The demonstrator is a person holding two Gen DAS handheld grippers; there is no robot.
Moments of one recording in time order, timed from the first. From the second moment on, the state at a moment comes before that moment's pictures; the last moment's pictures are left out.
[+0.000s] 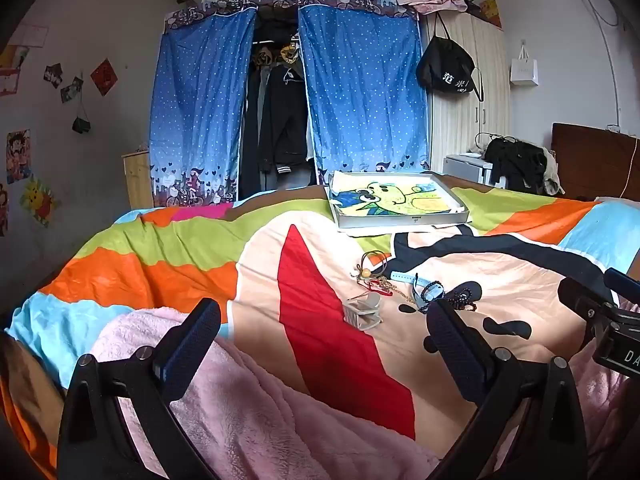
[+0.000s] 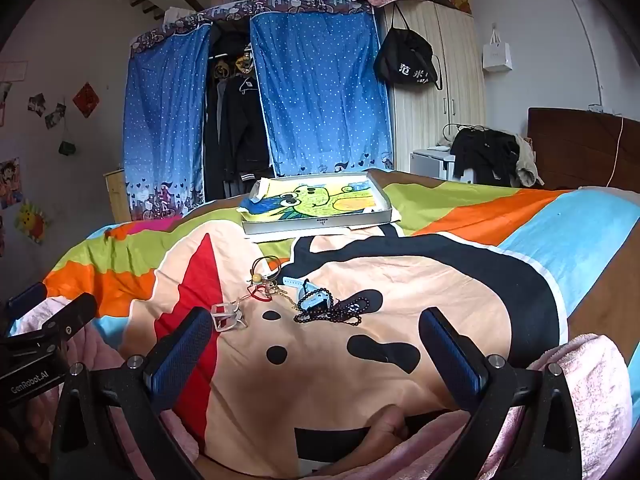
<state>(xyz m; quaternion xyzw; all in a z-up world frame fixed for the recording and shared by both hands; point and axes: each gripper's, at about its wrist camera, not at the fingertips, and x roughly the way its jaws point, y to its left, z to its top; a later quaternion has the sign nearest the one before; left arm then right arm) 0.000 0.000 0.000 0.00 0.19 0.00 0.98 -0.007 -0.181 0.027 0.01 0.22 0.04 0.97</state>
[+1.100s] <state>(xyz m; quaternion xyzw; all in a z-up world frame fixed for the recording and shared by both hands) 0.000 0.000 0.000 0.00 0.19 0.00 0.98 -0.008 -0.182 0.026 0.01 0.22 0.04 0.98</state>
